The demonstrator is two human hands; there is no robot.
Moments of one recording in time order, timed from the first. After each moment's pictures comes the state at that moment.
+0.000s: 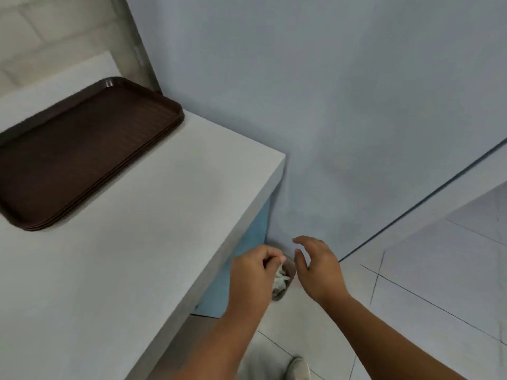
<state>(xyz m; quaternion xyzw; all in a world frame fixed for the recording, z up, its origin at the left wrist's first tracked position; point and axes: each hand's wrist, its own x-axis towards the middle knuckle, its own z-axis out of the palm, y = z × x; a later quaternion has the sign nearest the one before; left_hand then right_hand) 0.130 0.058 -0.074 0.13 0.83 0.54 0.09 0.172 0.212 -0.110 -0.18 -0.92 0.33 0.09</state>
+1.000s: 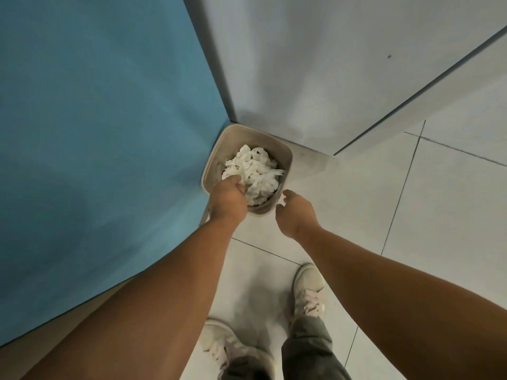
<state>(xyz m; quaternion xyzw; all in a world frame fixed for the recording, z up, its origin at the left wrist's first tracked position) 0.083 0.130 -0.593 0.01 0.91 0.27 0.31 0.183 0.245 -0.575 -0.42 -0.77 0.40 -0.26</state>
